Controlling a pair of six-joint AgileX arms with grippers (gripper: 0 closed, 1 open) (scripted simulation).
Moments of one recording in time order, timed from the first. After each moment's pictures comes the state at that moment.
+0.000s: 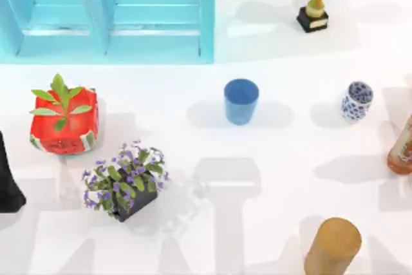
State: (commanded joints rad) left arm 0.00 0.00 0.00 0.00 0.00 0.00; right arm 0.00 0.00 0.00 0.00 0.00 0.00
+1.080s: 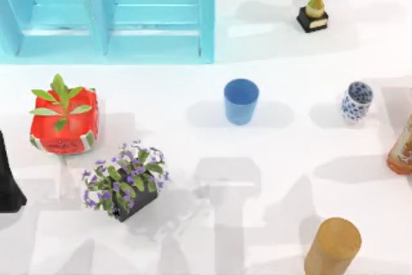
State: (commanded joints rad) left arm 0.00 0.00 0.00 0.00 0.00 0.00; right arm 0.08 1.15 1.10 -0.75 0.00 0.09
